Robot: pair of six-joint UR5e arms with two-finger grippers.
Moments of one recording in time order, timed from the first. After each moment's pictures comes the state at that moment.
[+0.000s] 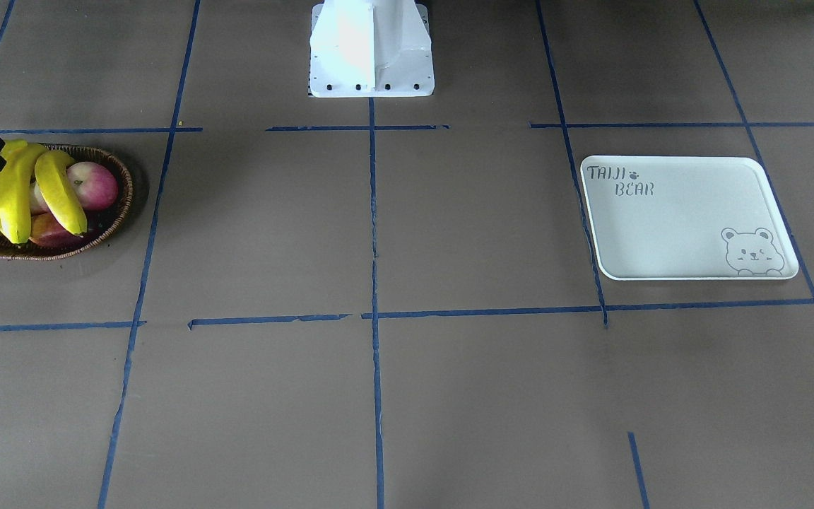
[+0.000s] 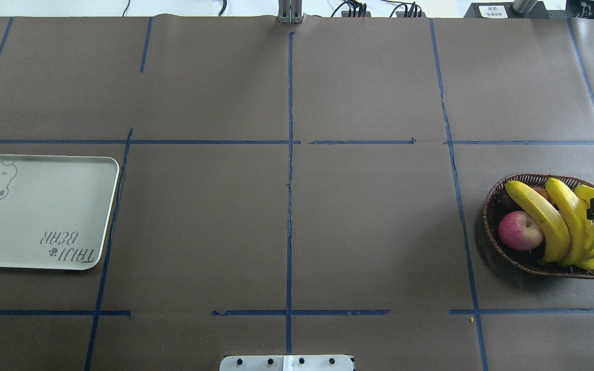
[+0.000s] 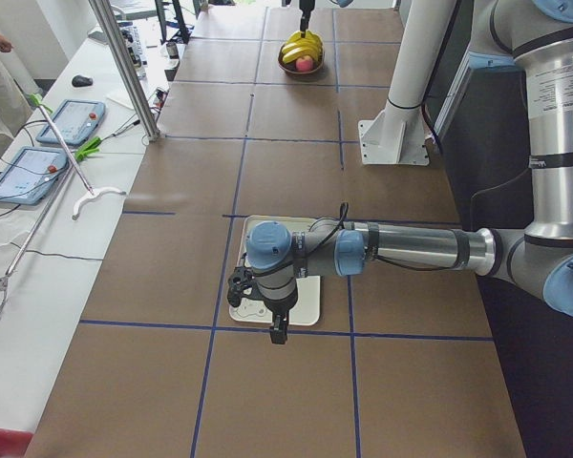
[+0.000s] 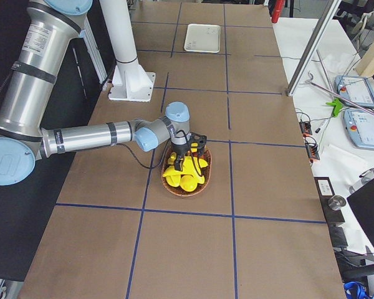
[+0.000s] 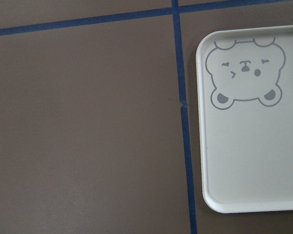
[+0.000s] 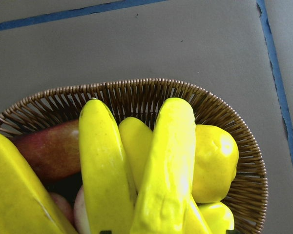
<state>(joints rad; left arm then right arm) -1.55 -1.39 -1.80 -1.44 -2.31 0.14 1.01 -1.92 2.03 -1.18 2.13 0.92</state>
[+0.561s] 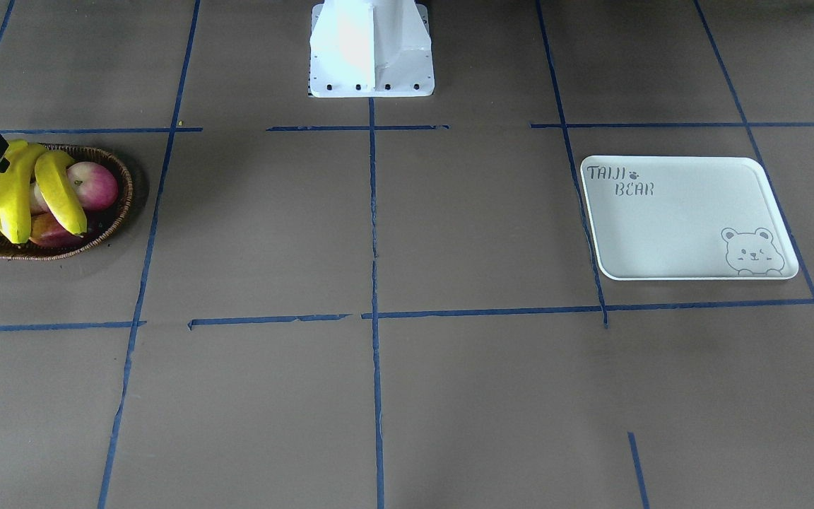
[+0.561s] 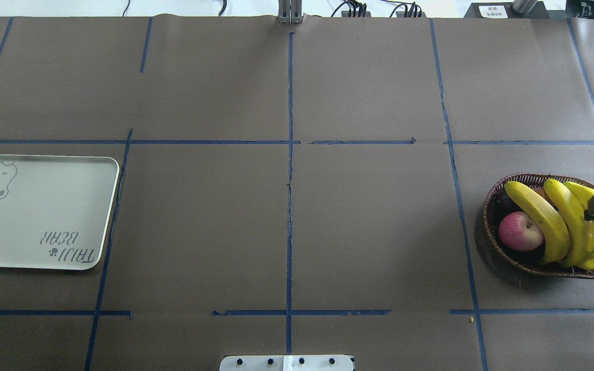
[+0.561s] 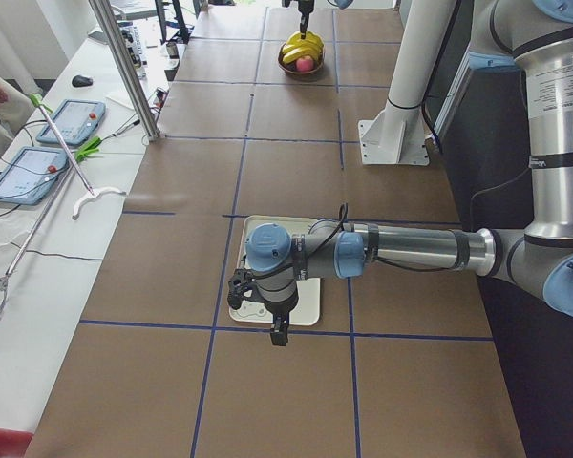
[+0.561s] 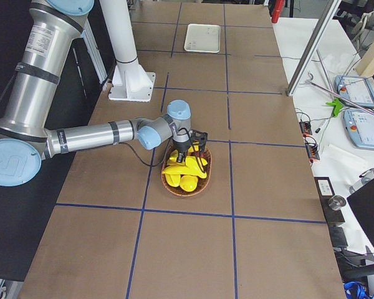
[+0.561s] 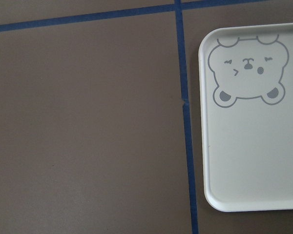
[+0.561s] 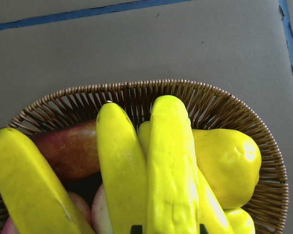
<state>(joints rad) -1.55 -1.39 -1.79 -1.44 -2.31 0.14 0.99 -1.90 2.03 -1.18 2.13 0.92</state>
